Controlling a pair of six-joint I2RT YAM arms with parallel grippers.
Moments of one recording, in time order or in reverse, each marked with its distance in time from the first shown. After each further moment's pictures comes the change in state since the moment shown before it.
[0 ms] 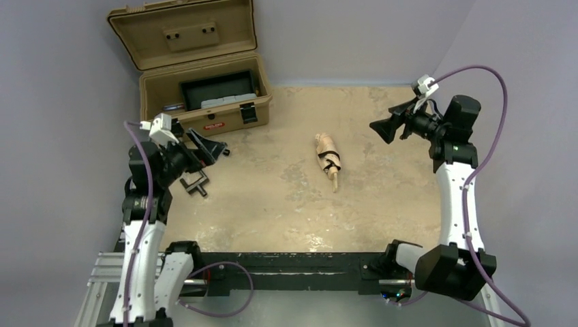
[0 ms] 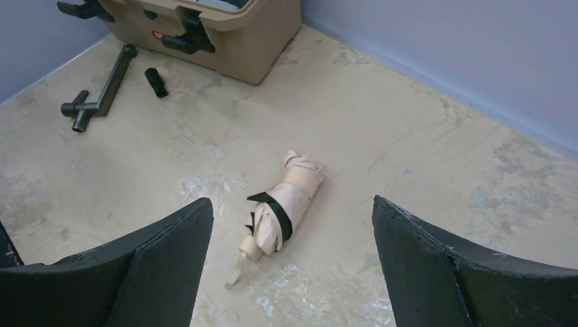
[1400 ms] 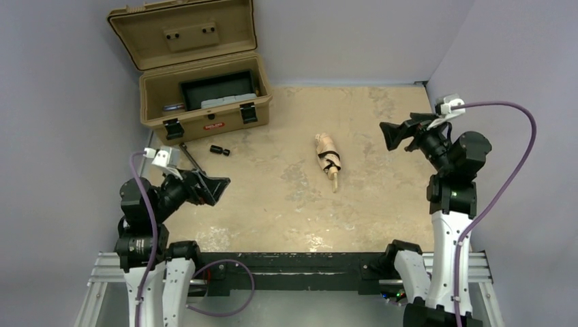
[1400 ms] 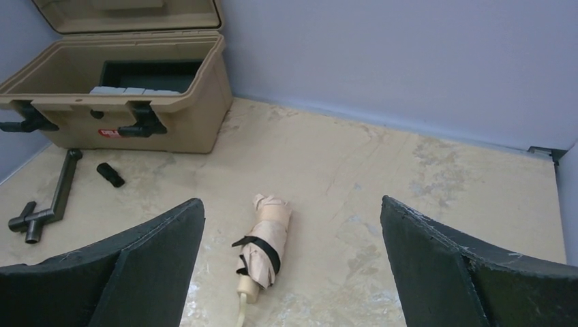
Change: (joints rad) left arm 0.146 -0.262 -0.024 -0.224 0.276 0.252; right arm 0.000 -0.377 -0.192 0.156 0.330 0.290
